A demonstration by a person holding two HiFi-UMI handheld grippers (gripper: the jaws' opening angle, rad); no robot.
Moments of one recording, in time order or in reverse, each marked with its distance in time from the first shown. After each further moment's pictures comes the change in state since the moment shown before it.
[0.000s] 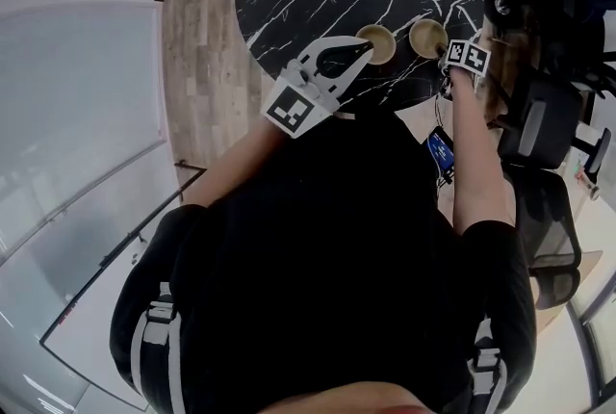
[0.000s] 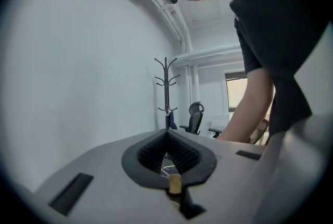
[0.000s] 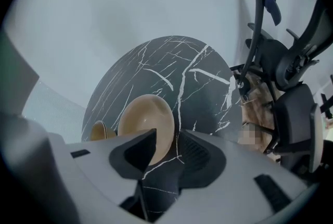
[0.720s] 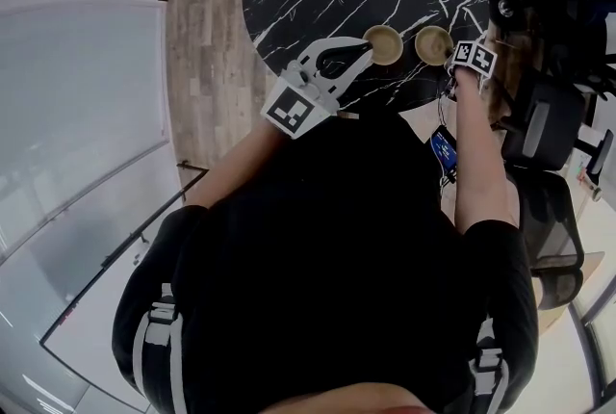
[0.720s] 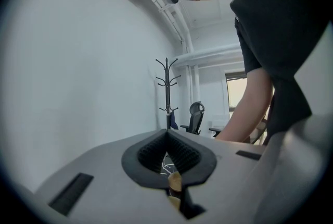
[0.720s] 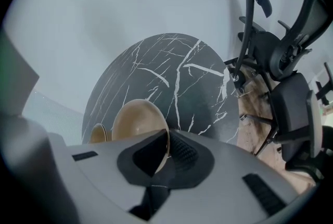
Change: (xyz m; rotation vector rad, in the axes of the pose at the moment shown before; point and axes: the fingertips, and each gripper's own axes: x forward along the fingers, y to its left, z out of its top) left arm -0.021 0.006 -0.001 0.005 0.003 0.010; right arm 0.000 -0.002 -0.009 0.082 0.018 -0.020
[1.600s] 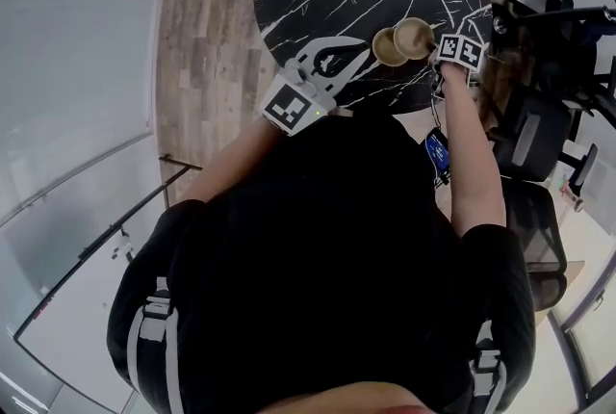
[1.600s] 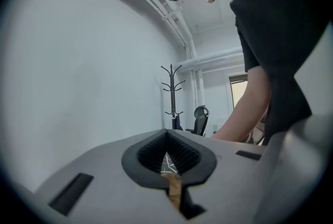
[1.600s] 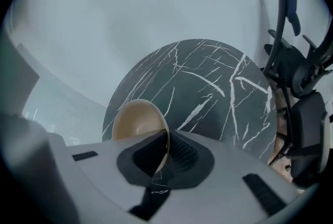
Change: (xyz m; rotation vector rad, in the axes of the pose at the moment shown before) left arm -0.061 0.012 0.001 -0.003 -0.055 0.065; right arm -0.018 0.126 0.006 -0.159 -0.016 0.125
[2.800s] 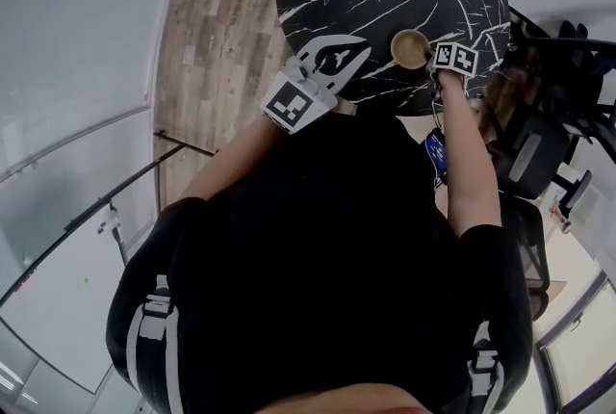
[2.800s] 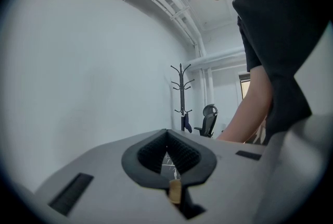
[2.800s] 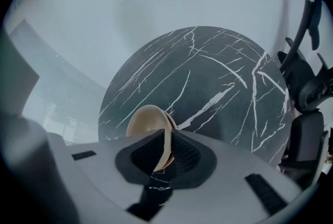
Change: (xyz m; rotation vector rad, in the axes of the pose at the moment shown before) left arm -0.047 0.020 -0.013 -0.043 0.023 0.116; right arm 0.040 0.033 -0.034 -0.150 0.118 -0.028
